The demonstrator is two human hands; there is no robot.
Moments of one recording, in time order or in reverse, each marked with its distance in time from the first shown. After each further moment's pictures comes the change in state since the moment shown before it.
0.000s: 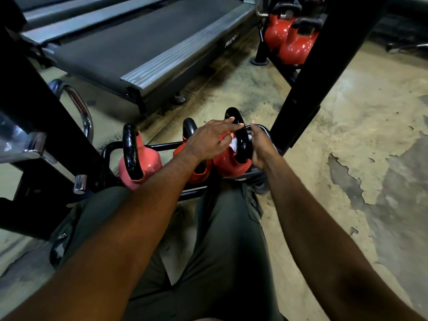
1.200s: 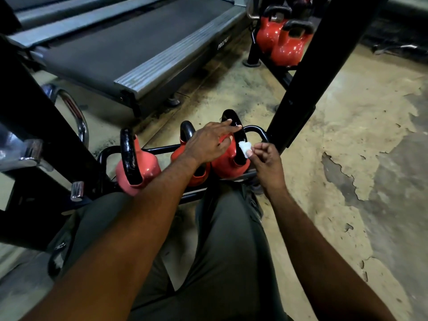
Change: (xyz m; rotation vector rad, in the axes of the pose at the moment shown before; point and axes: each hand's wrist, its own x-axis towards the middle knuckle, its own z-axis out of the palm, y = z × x) left_hand -0.006 -0.003 0.001 -0.018 -0.012 -0.010; right_hand -0.057 0.052 -0.023 -0.299 0.246 -0.515
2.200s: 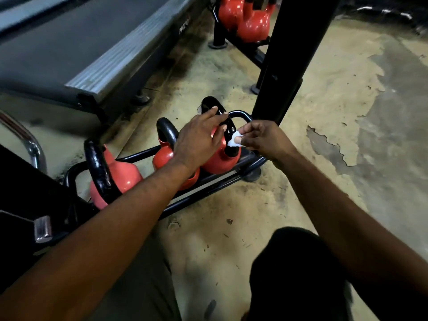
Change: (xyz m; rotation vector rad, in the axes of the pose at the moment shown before) left_hand -0.002 0.017 0.002 -0.017 0.194 0.106; right_hand 0.013 -0.057 -0.019 -0.170 -0.223 0.098
